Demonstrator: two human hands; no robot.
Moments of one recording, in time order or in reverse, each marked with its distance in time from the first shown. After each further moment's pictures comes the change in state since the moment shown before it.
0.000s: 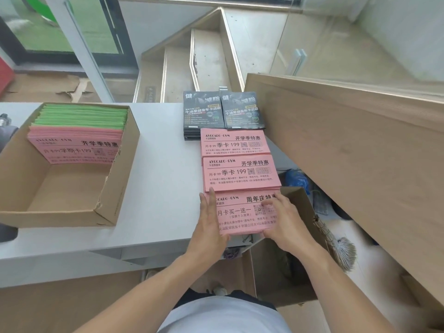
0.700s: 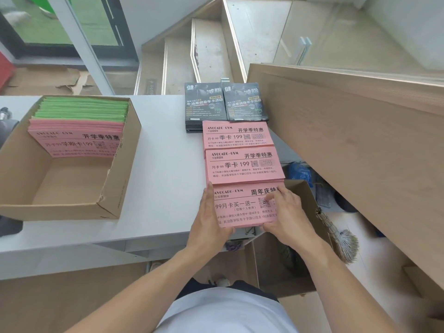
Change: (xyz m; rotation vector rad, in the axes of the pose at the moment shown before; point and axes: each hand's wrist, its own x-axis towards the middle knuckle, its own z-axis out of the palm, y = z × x) left_hand -0.001 0.001 -0.006 -0.066 0.061 -0.071; right_hand 0.000 -0.001 0.007 -0.190 0.030 -0.012
